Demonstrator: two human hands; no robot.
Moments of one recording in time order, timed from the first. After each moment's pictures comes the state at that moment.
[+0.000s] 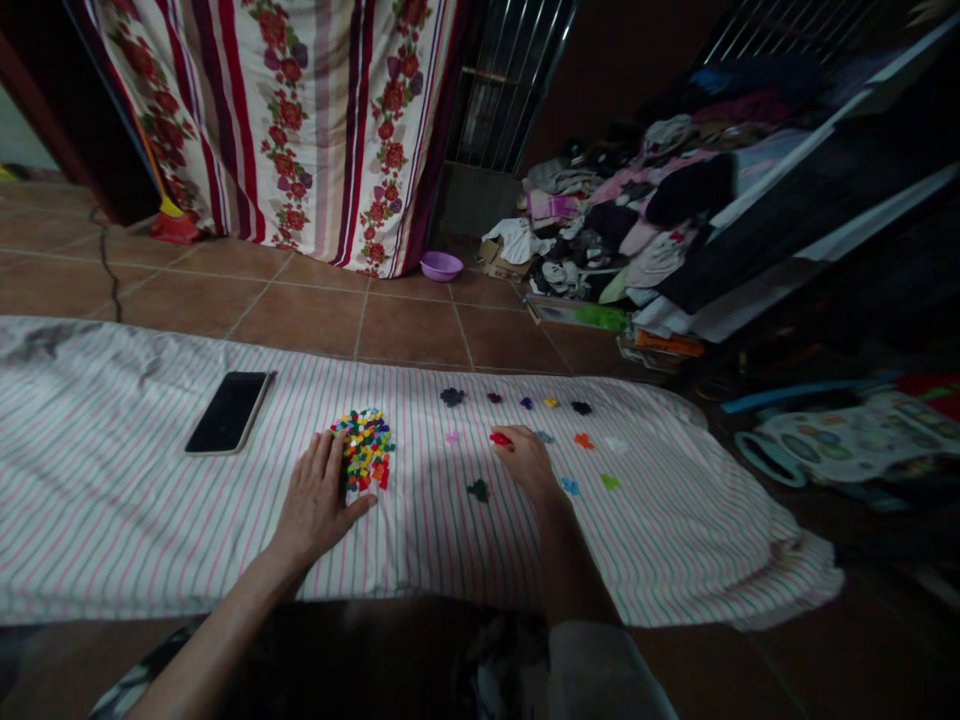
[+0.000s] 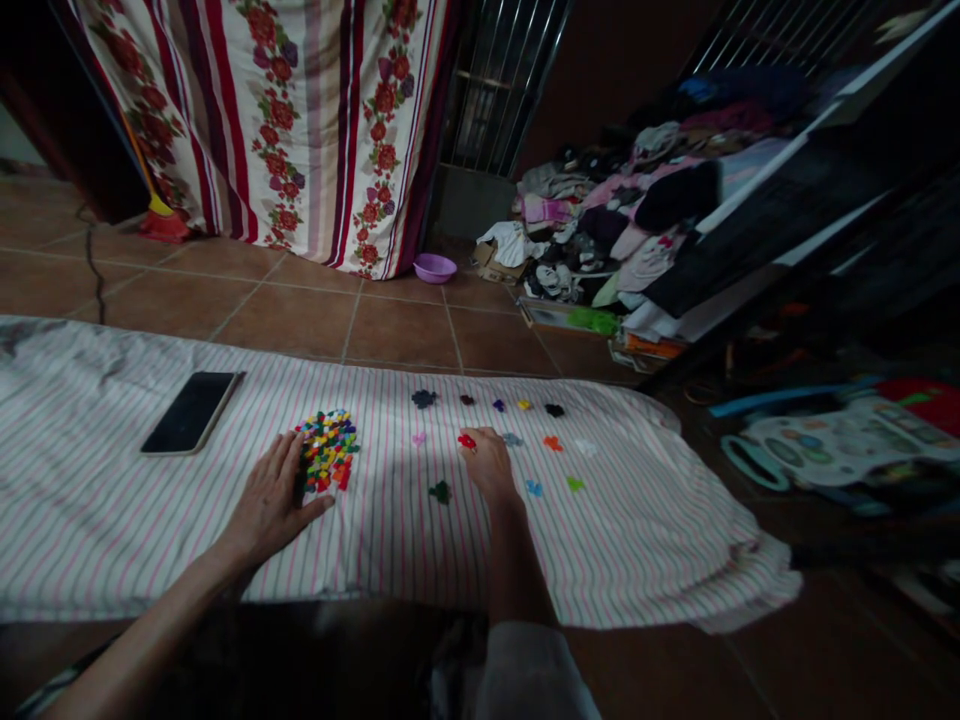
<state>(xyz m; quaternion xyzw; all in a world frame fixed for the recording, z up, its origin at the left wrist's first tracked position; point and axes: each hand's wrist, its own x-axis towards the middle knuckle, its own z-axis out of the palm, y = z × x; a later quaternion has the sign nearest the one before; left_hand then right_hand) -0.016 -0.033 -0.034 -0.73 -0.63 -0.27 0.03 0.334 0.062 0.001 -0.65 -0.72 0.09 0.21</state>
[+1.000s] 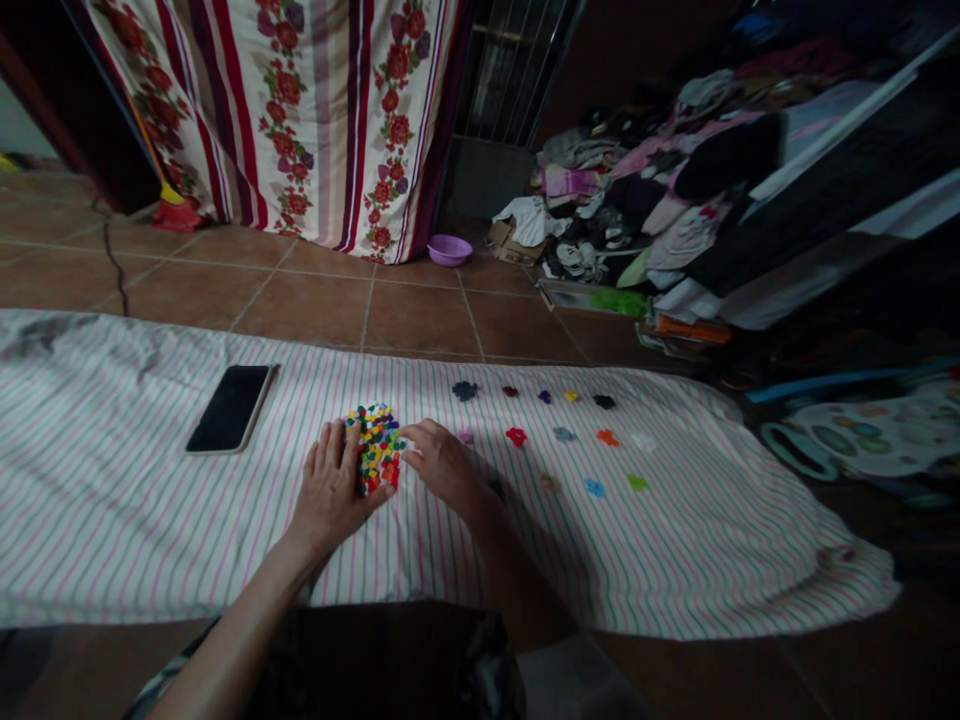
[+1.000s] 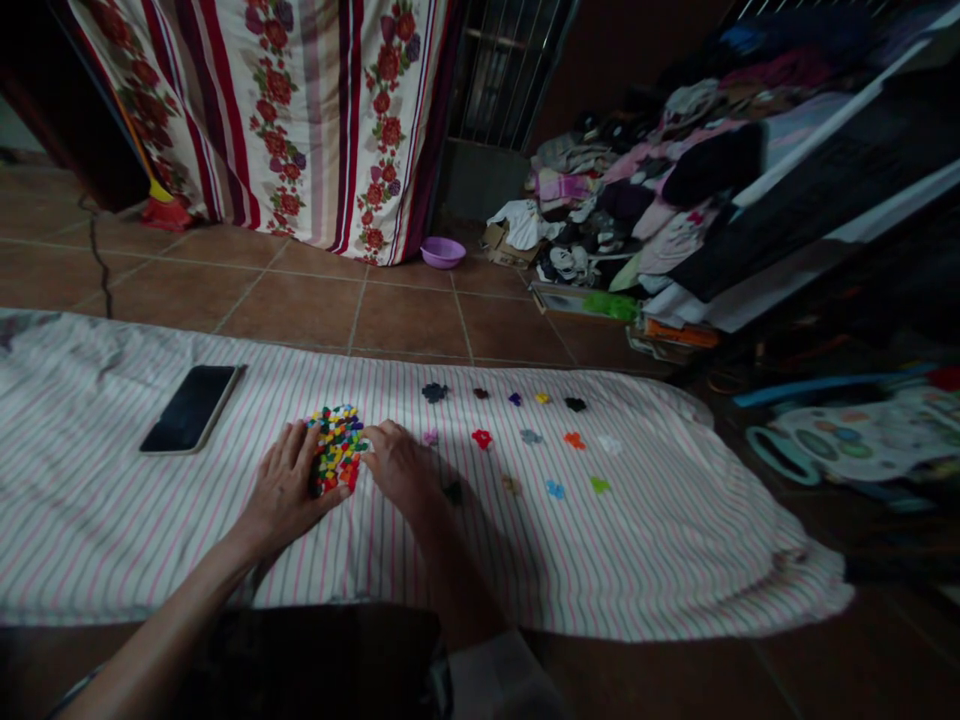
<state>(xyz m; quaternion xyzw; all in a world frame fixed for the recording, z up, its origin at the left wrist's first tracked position) -0.007 -0.020 -0.030 -0.72 -0.64 -0.26 0.02 0.183 0.040 0.029 -0.48 -0.85 0.17 0.16</state>
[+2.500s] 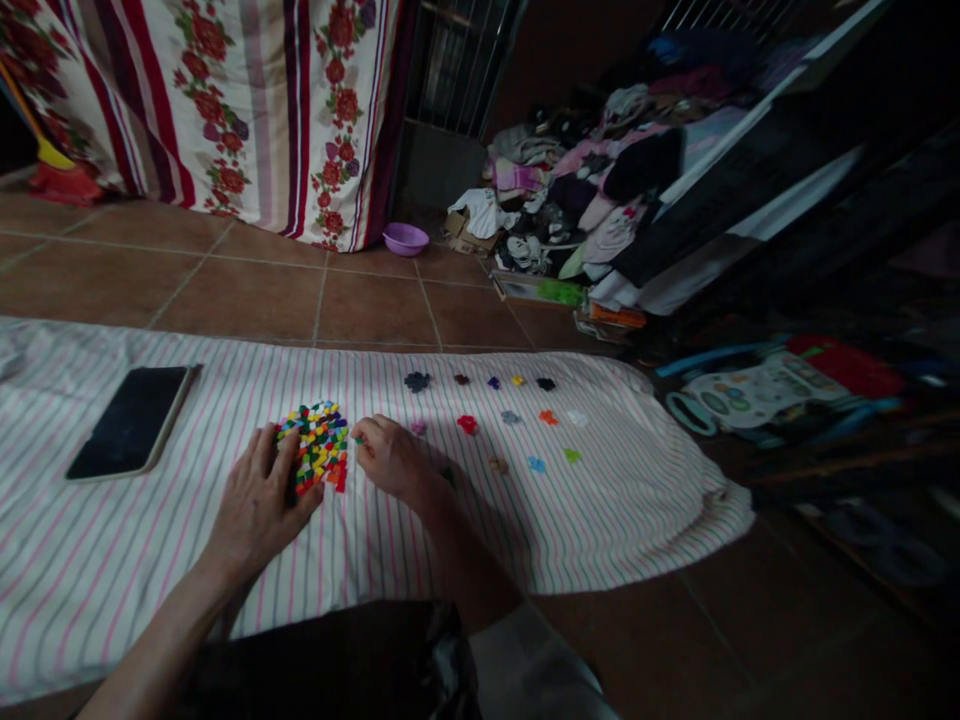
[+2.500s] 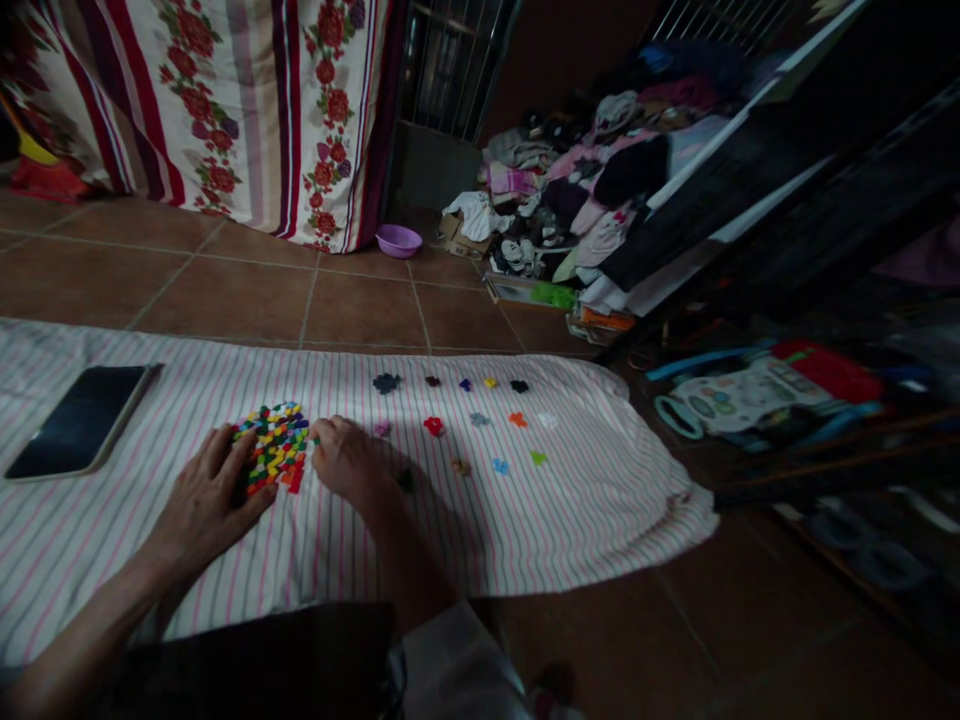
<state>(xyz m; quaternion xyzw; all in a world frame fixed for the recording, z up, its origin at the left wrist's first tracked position) -0.019 -0.021 -0.023 -0.75 -0.61 -0.25 0.03 0.183 0.037 0.036 -0.48 -0.84 0.18 0.18</state>
